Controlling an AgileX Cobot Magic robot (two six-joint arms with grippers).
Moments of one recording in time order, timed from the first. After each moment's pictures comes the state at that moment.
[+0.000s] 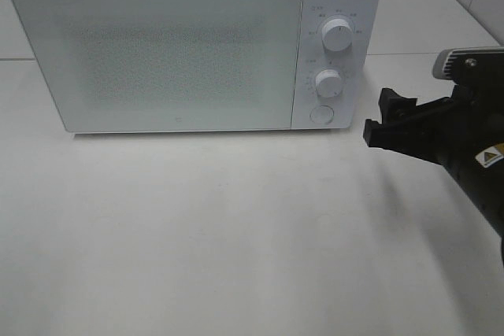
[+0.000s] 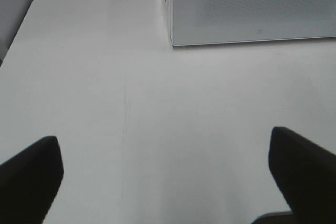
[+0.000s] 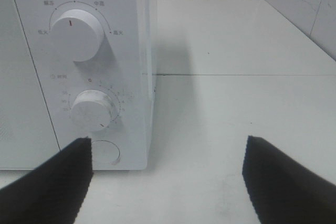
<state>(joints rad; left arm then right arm) 0.04 0.00 -0.52 -0.11 1.09 0.10 0.68 1.55 -0.28 0.85 -1.18 -0.31</state>
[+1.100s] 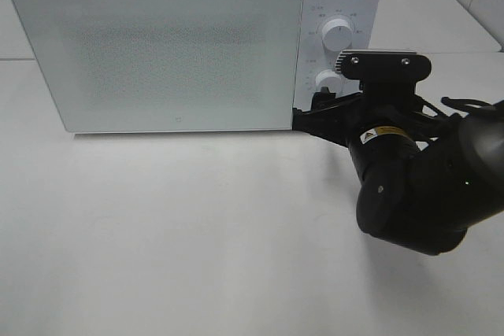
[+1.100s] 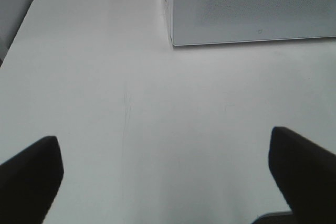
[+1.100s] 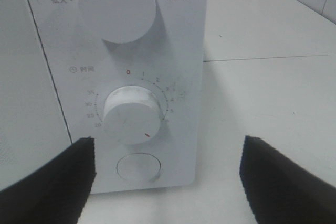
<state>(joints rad) 0.04 0.00 -0.52 -0.11 1.09 0.10 0.75 1.92 -0.62 1.02 -1.21 -0.33</state>
